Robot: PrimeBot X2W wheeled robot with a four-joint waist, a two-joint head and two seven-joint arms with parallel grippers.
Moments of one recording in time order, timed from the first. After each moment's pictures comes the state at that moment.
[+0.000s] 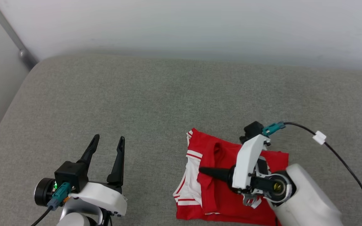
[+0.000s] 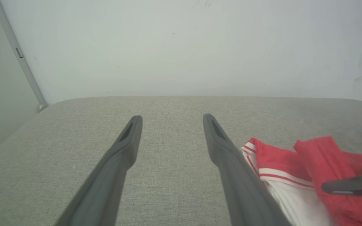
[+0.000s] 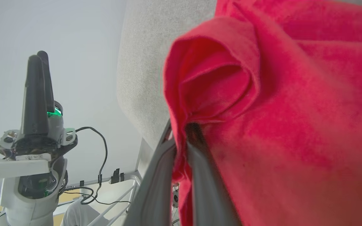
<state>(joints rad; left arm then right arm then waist) -0.14 0.44 -0.47 0.03 -0.55 0.24 -0.23 -0.47 -0.05 0.37 0.56 1.09 0.13 0.75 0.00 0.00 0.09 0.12</state>
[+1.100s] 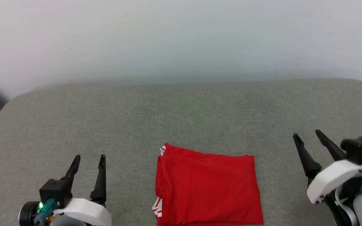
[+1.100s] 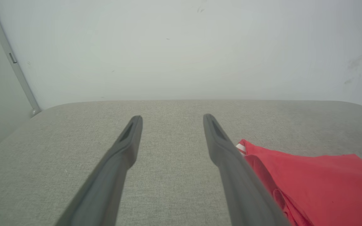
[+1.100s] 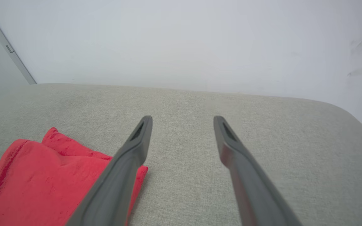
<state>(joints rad) -0.06 0.44 -0.40 0.10 -0.57 0.25 -0.26 -0.22 -0.32 0.18 0.29 0.39 0.13 0.01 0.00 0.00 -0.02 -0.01</state>
